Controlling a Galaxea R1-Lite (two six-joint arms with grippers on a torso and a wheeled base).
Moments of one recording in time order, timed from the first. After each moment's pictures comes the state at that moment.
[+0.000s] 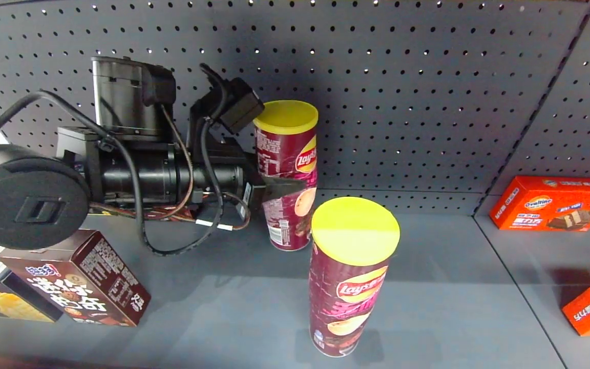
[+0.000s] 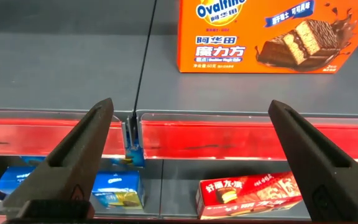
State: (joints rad) left arm -0.48 1.72 -1.22 -0.22 -0.48 0.30; right arm 0.00 0.01 0.00 0.00 -0.04 -0.01
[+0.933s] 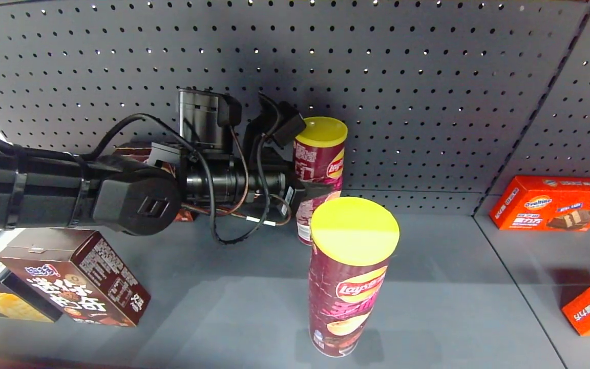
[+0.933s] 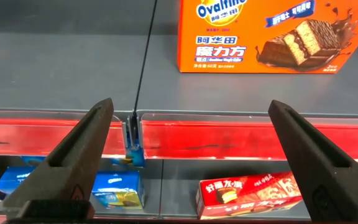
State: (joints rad) left arm -0.51 1.92 -1.36 -0.29 -0.48 0.30; right arm 0.00 0.01 0.00 0.00 -0.04 -0.01
